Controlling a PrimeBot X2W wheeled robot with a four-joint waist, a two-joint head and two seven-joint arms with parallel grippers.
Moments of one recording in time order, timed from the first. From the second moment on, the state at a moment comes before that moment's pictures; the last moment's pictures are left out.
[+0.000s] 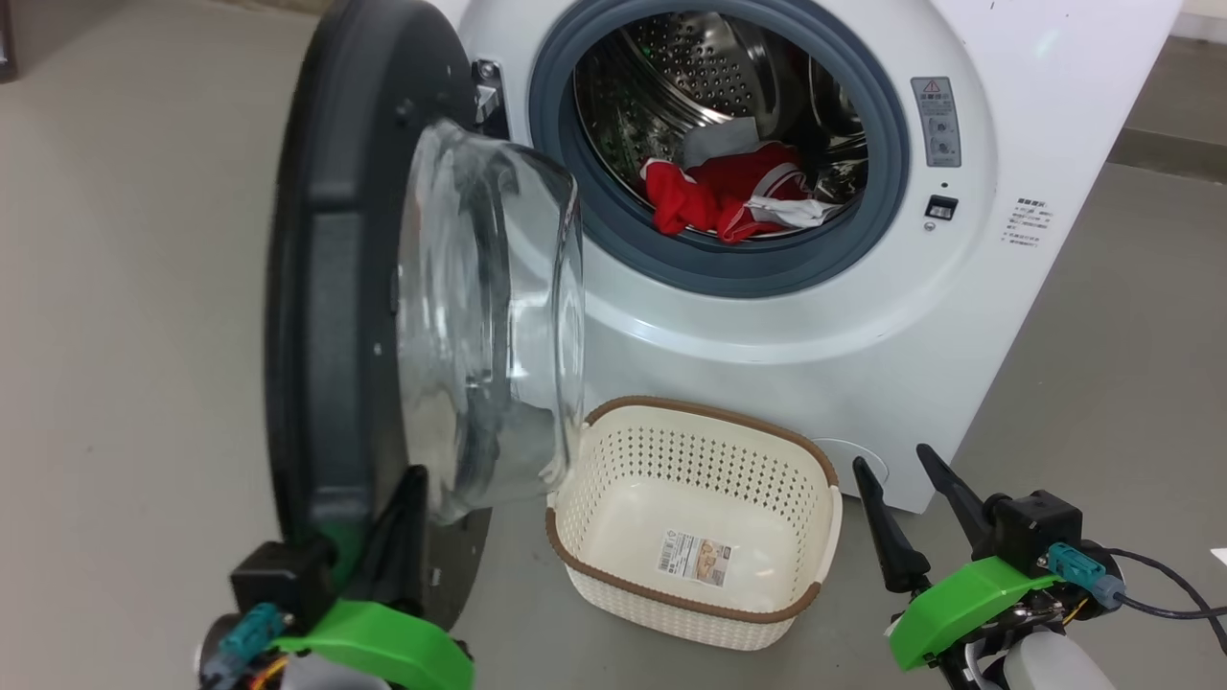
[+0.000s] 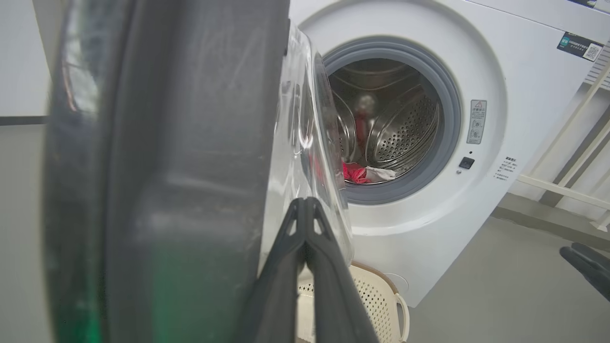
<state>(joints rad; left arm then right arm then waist) -0.16 0.13 -0.30 0.12 -0.46 0.18 -0.09 -0.18 -0.05 0.10 0.50 0.30 0.13 -0.25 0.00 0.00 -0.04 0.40</state>
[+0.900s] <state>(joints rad) -0.18 0.27 -0.07 0.31 -0.53 0.20 -0.21 -0.19 -0.06 0.11 0.51 0.25 0.13 -0.25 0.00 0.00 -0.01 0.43</state>
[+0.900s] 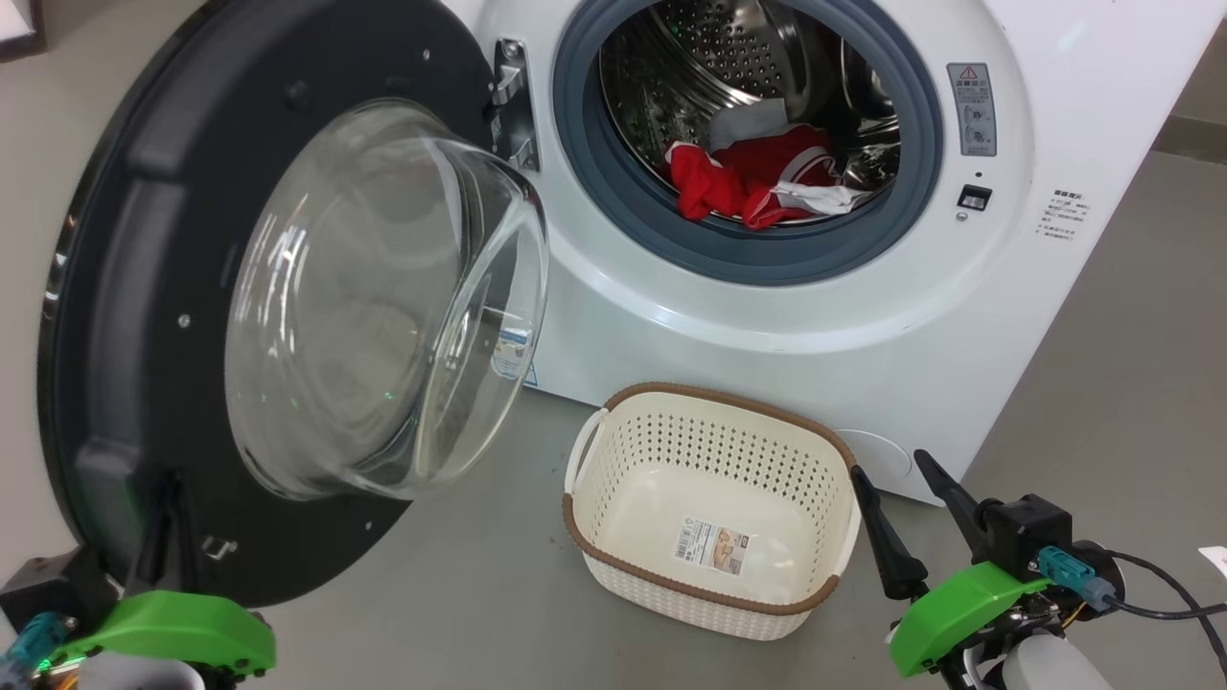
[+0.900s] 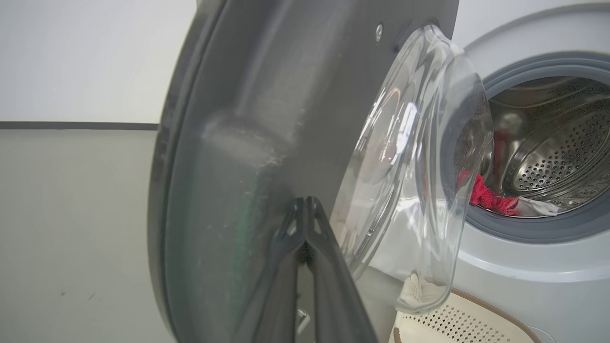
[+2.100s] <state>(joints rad) -0.45 0.33 0.09 0.73 -0.46 0.08 -0.25 -0.22 -0.11 0.14 0.52 0.24 0.13 -0.25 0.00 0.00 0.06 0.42</state>
